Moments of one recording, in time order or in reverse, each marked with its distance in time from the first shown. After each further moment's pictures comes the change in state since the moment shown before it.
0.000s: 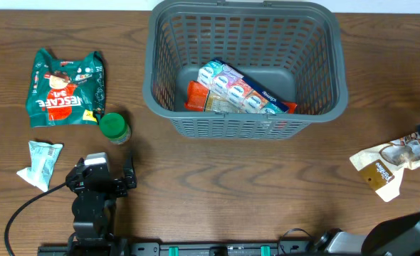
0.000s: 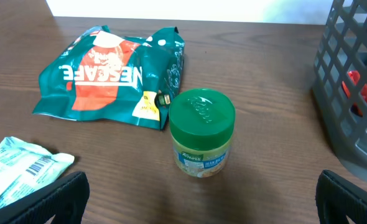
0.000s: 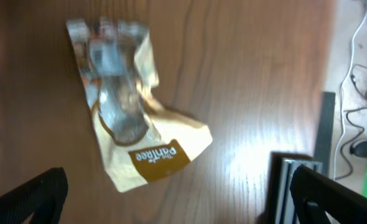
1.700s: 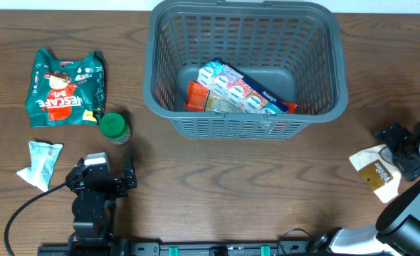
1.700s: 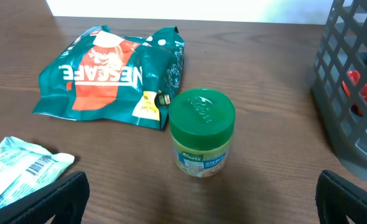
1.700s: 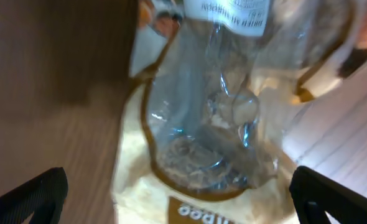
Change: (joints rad) left arm 0.000 0.000 0.000 0.000 0.000 0.000; right arm -0.014 0.169 -0.375 0.551 -0.277 -0.376
